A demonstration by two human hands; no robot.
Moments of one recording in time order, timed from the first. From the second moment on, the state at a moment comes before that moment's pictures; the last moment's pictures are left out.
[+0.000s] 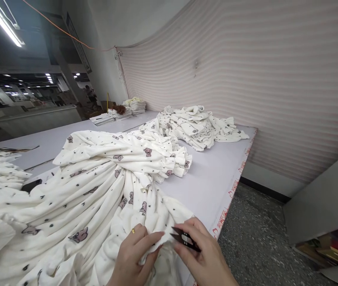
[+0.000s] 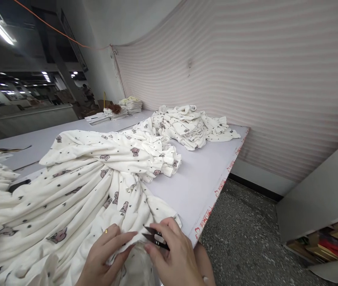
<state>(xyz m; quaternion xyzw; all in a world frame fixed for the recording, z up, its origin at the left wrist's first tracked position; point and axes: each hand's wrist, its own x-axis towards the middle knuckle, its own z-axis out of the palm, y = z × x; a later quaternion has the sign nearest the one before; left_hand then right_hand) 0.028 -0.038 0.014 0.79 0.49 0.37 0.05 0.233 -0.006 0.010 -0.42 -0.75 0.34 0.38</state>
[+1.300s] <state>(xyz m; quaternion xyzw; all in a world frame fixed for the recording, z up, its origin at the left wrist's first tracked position) 0.041 -0.037 0.031 0.62 0.60 0.36 0.36 0.223 -0.010 0.002 -0.47 -0.74 0.27 0.39</state>
